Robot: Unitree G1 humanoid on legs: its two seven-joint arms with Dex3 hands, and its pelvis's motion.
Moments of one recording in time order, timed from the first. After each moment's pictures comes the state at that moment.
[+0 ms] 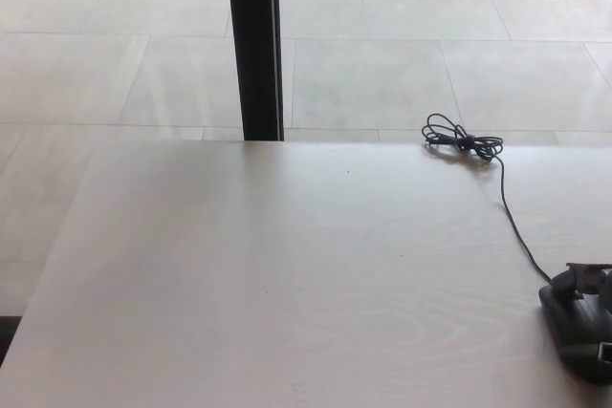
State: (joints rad) left_arm 0.03 0.61 0.74 1.27 -0.38 -0.20 0.04; right_arm -0.29 -0.73 0.29 0.43 -0.71 -0.11 -0.05
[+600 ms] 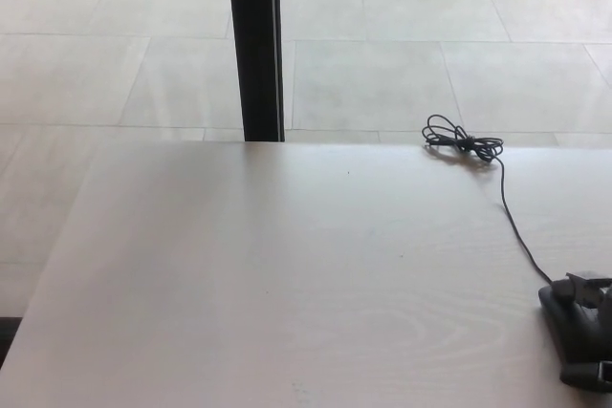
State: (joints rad) left_arm 0.02 0.62 0.71 1.27 -0.38 -0.20 0.05; right_arm -0.23 -0.73 0.32 0.38 -0.75 -0.07 -0.08
